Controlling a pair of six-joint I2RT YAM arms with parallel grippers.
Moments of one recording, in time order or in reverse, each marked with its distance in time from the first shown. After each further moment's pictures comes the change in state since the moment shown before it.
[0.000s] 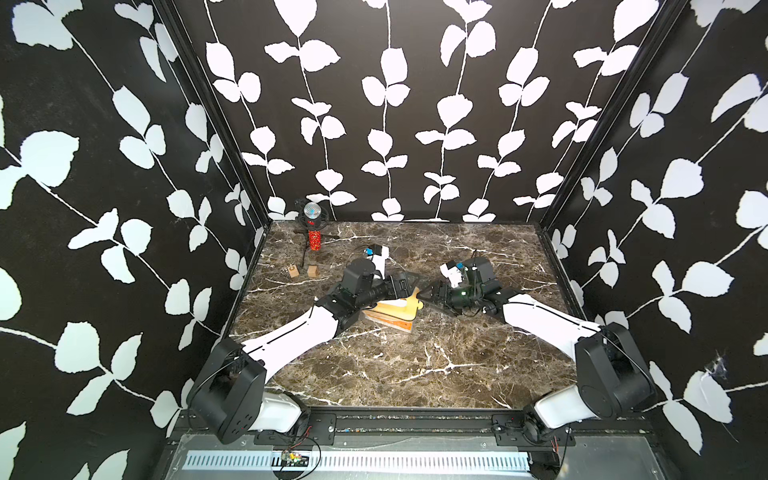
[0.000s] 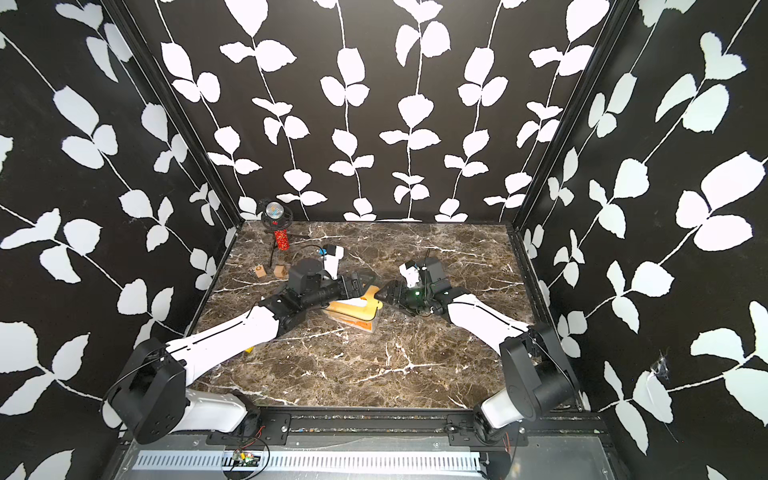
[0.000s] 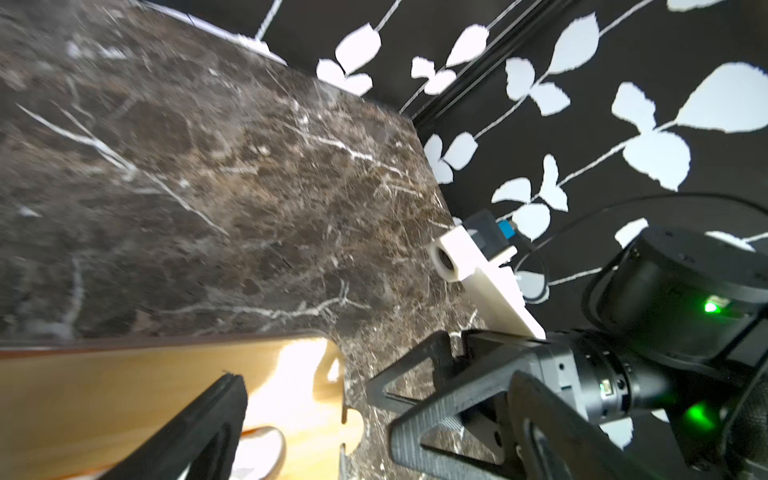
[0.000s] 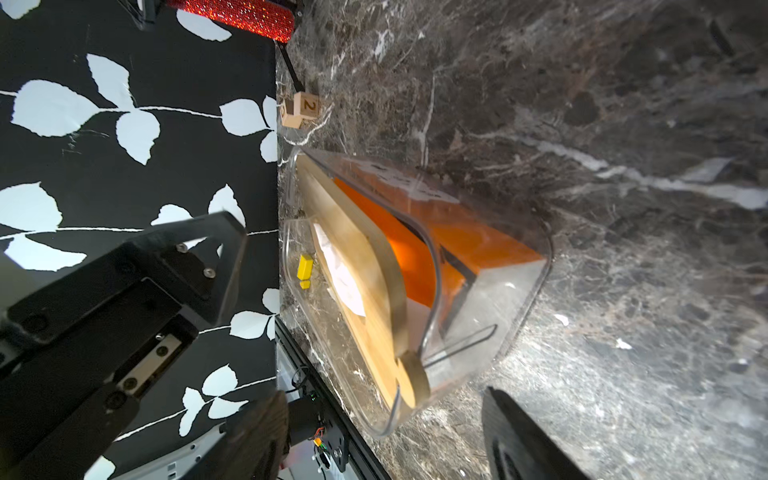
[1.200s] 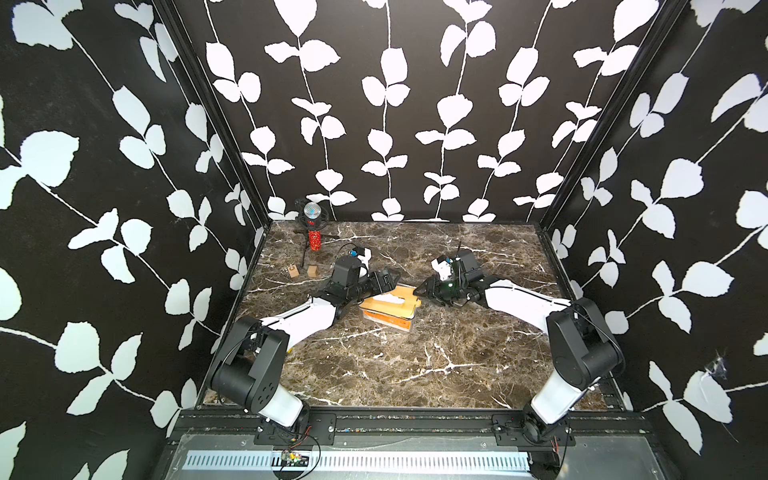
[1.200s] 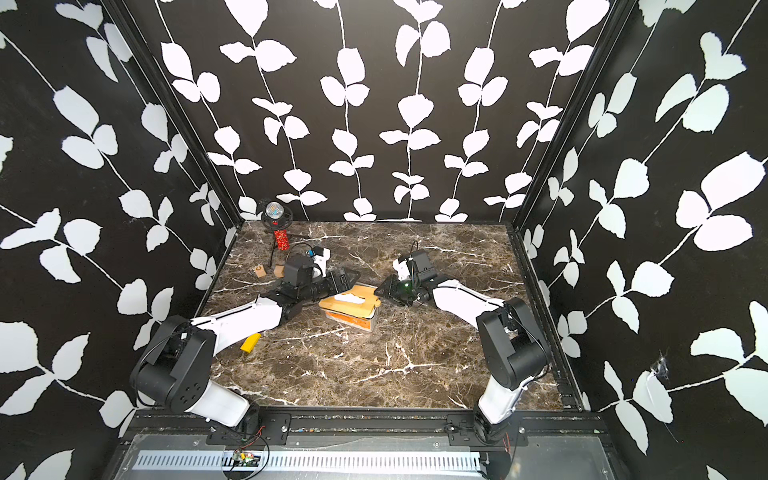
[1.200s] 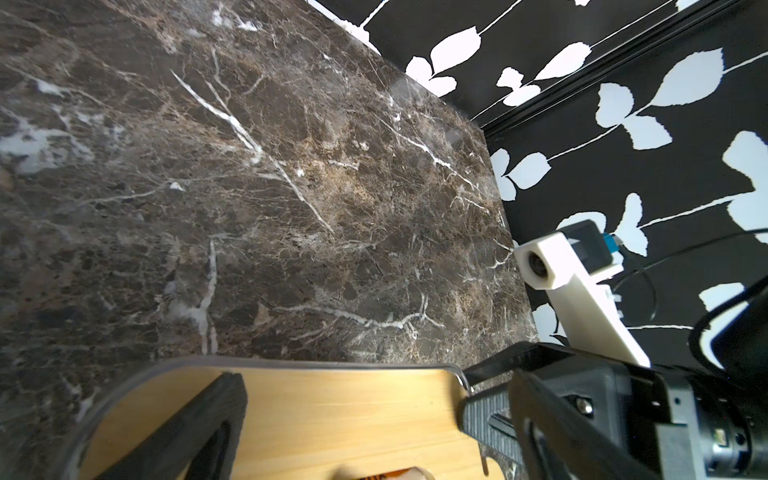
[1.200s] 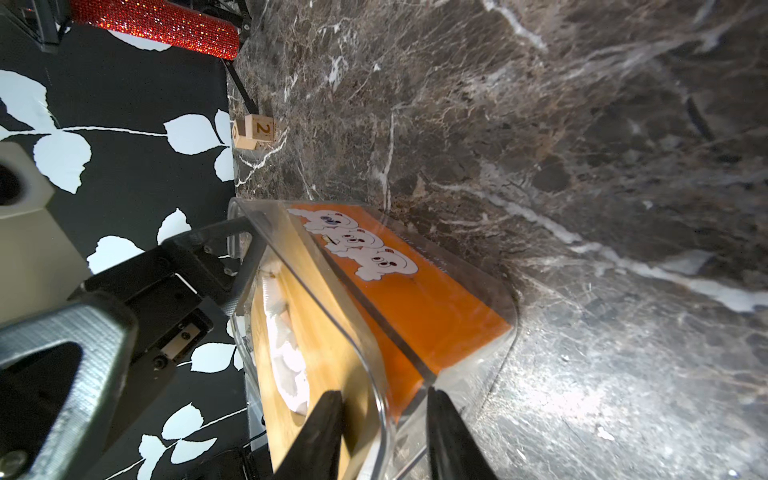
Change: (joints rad) left arm 0.166 0.173 -0.049 0.090 0.093 -0.023; right arm 0.023 0.195 0.153 -0.026 0.082 -0.024
